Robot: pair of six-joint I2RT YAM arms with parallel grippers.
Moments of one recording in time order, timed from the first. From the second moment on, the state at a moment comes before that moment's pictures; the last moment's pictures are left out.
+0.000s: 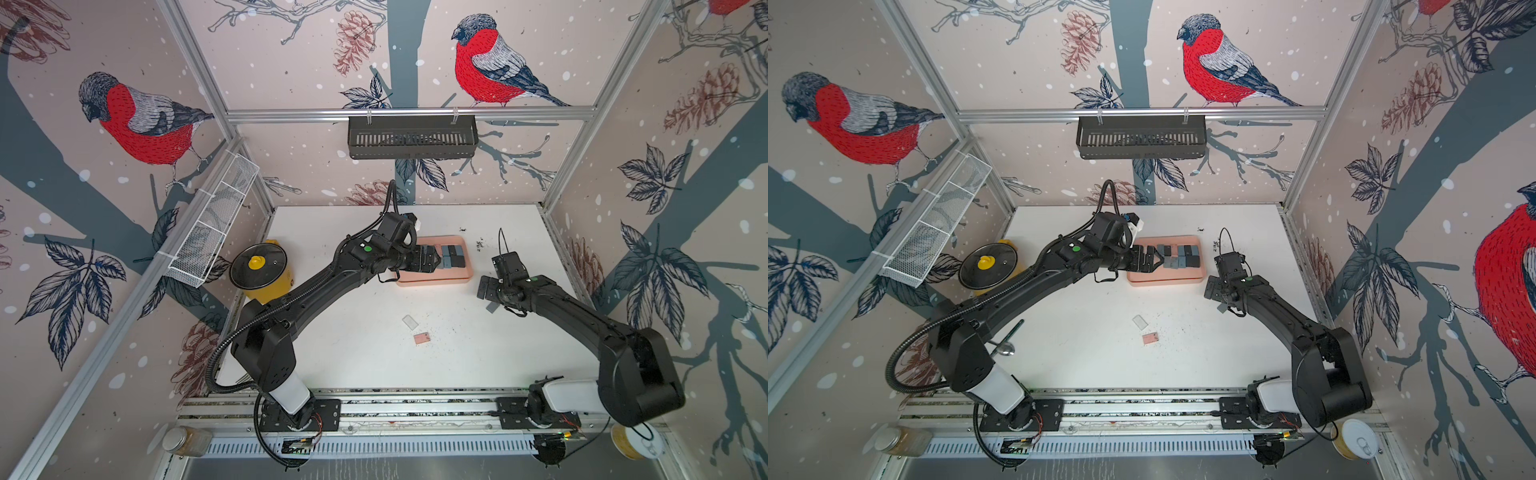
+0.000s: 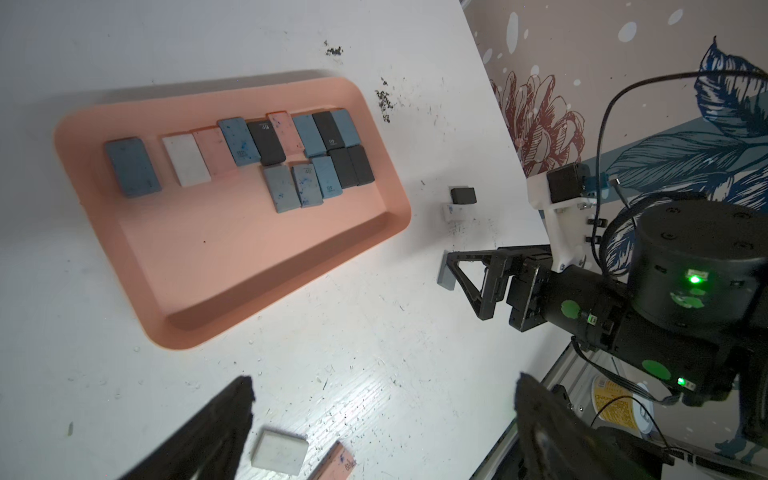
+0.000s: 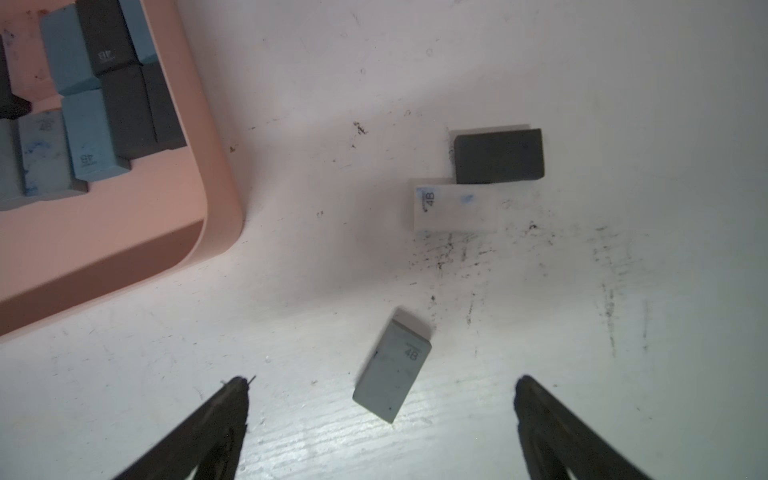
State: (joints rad) left arm -0.70 1.62 1.41 -0.54 0.26 -0.51; right arm 0.30 1.38 0.78 -0.50 0.18 0.53
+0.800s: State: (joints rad) left arm -0.69 1.57 1.17 -0.30 0.34 -0.57; right arm 0.37 1.48 0.65 -0.33 0.24 0.62
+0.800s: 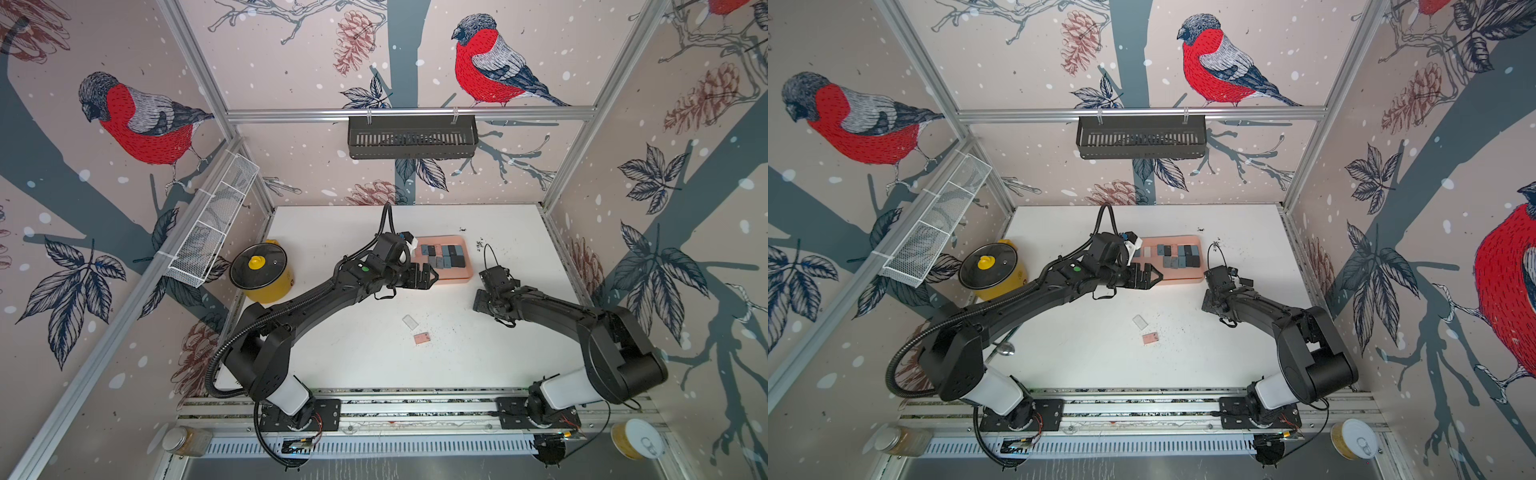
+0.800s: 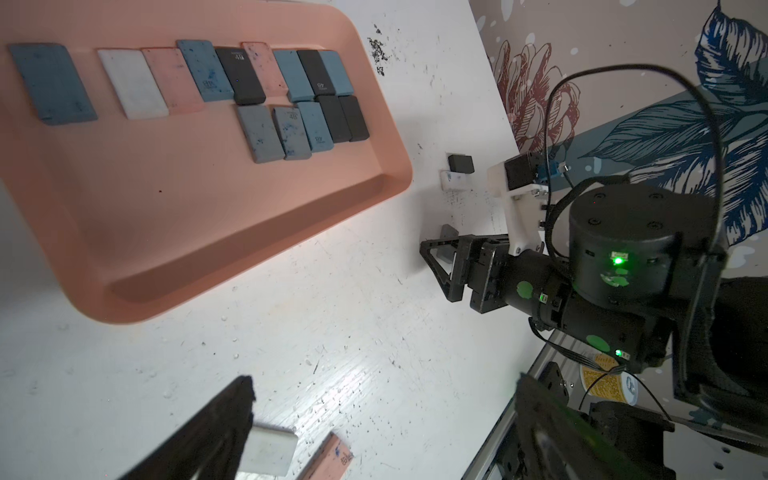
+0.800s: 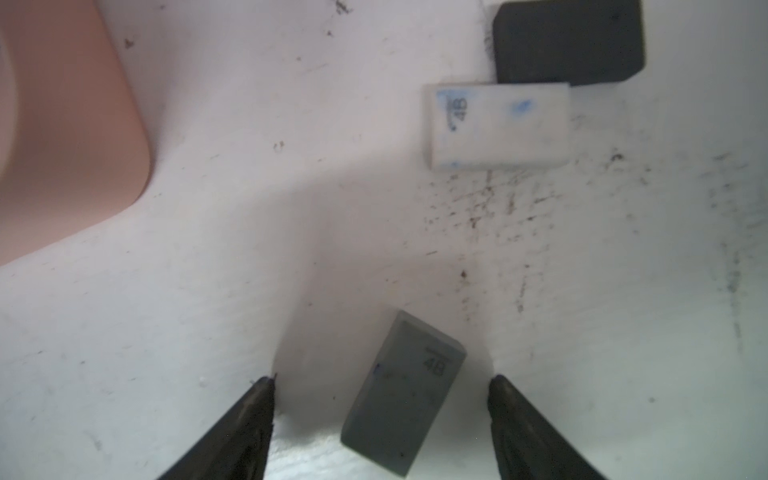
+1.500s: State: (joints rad) left arm -0.63 1.57 1.16 -0.29 0.39 -0.60; right arm 0.38 1.47 0.63 -0.29 0.26 0.63
